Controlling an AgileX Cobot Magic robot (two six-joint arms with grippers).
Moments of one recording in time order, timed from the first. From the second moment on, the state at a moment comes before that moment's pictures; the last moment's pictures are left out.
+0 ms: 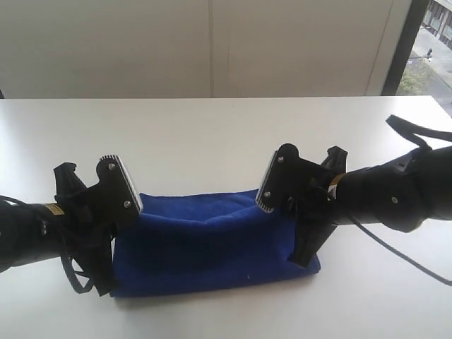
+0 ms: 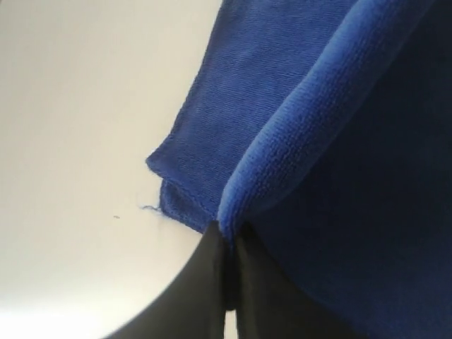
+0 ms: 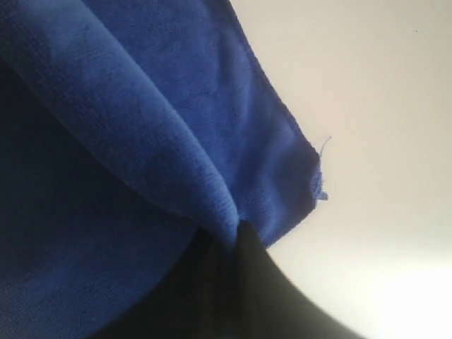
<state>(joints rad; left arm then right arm) -0.62 1.49 -0.54 -0.65 -0.20 1.31 0.34 1.65 -0.75 -0.01 0.05 -0.73</state>
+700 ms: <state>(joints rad) -0.62 1.71 -0.64 -0.60 -0.43 1.31 0.28 1.81 -0.90 -0.01 -0.03 -0.73</state>
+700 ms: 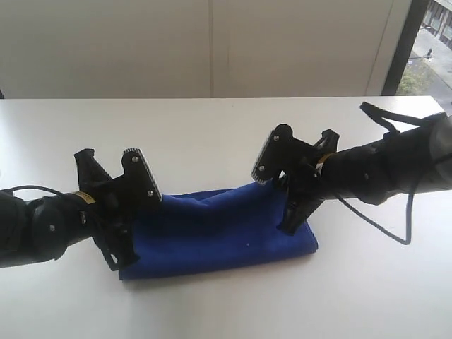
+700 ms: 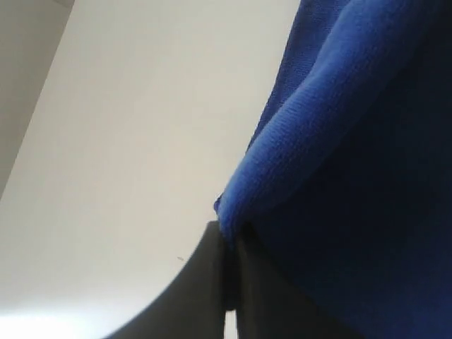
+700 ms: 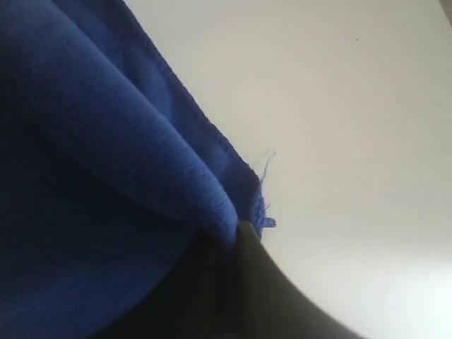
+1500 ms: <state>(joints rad) -0.59 1.86 -0.66 -0.57 -0.51 1.31 0.24 1.98 -0.95 -0.02 -0.22 -0.76</state>
